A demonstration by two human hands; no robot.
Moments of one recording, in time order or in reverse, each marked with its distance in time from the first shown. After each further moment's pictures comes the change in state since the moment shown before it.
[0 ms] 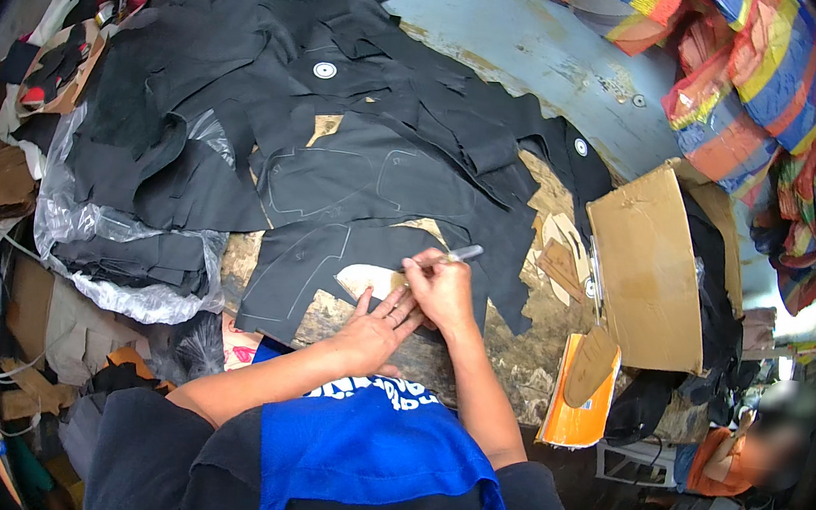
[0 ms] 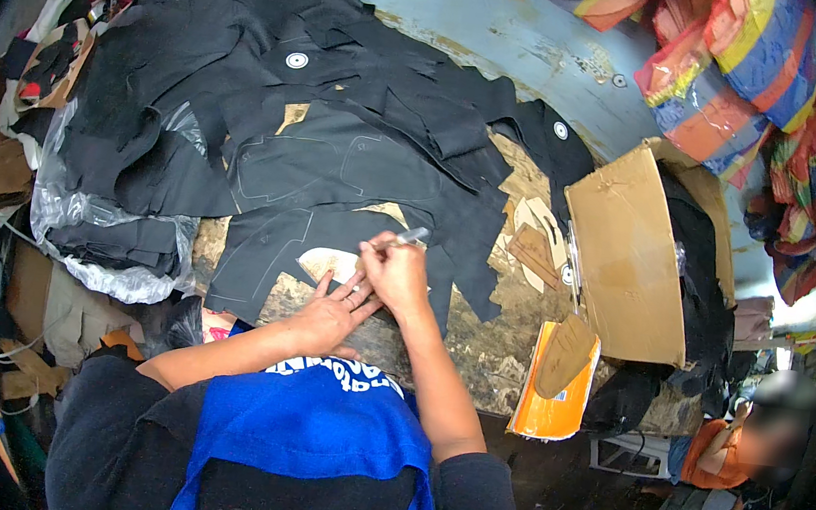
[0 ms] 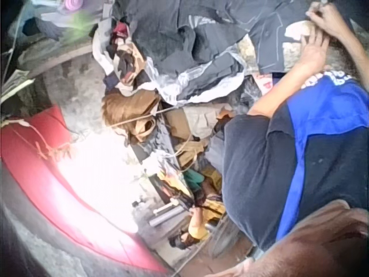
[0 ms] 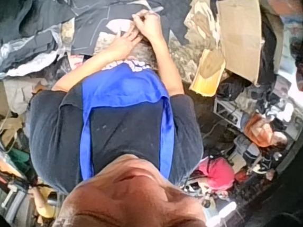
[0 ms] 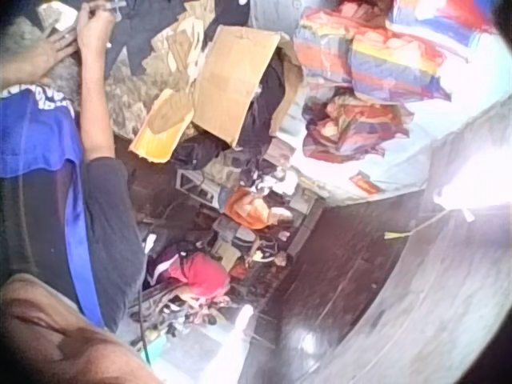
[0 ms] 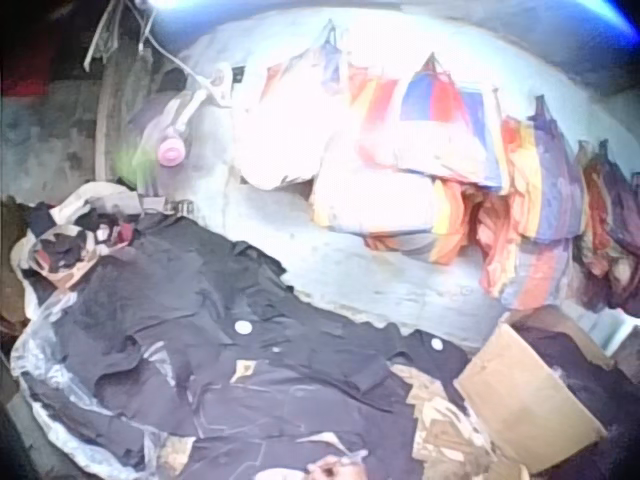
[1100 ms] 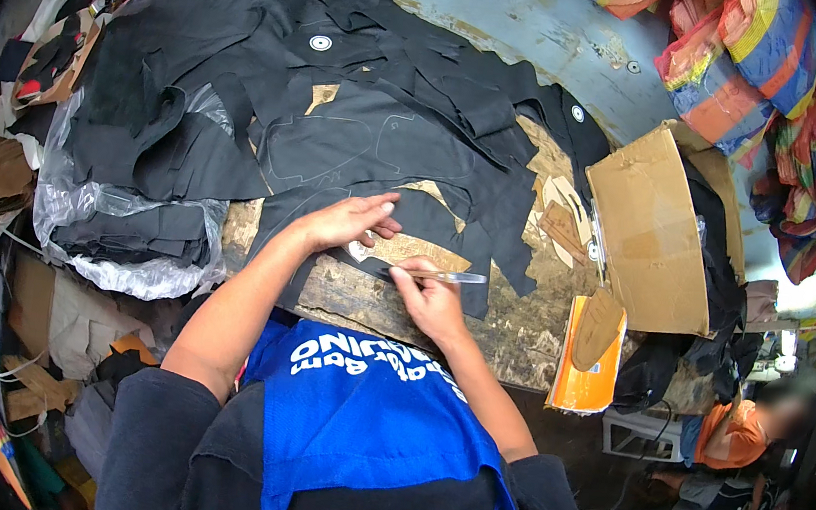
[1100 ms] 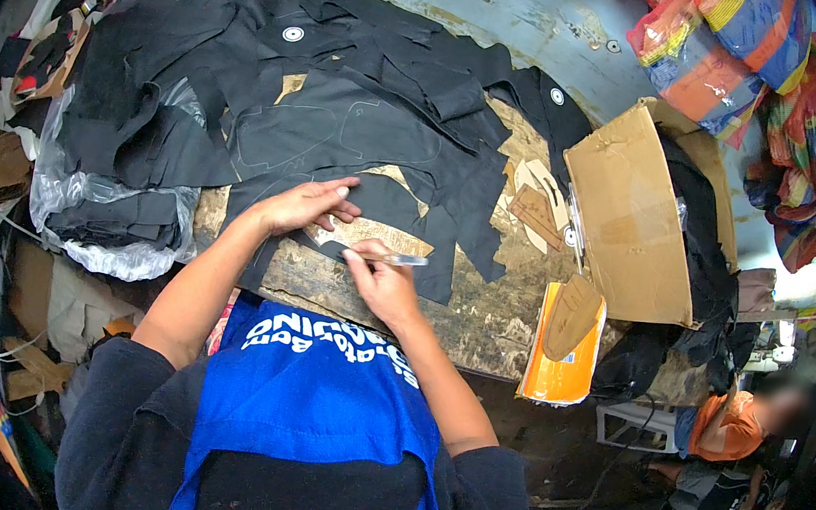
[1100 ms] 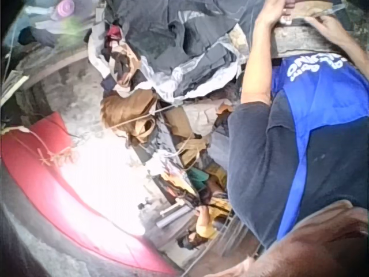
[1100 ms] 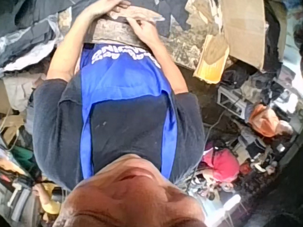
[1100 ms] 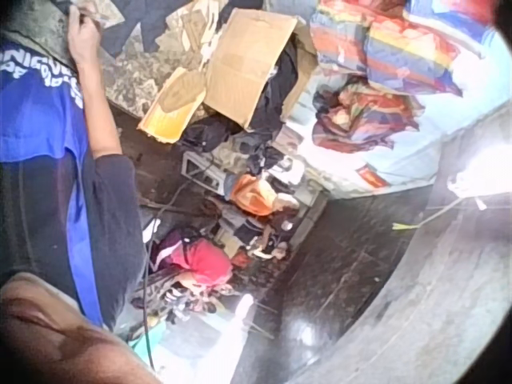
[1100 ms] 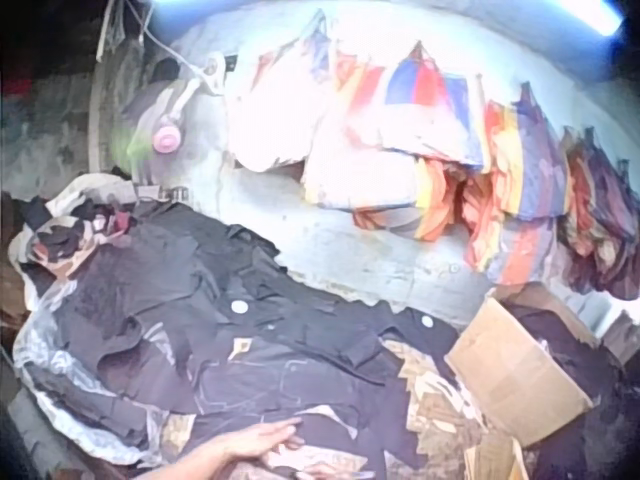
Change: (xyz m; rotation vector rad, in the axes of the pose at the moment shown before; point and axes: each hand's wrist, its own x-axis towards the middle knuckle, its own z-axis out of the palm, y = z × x) left_hand 0.024 -0.090 -0.047 -1.186 0.070 -0.150; right_hand -0.070 -0.003 0.005 0.200 -0.108 -0.053
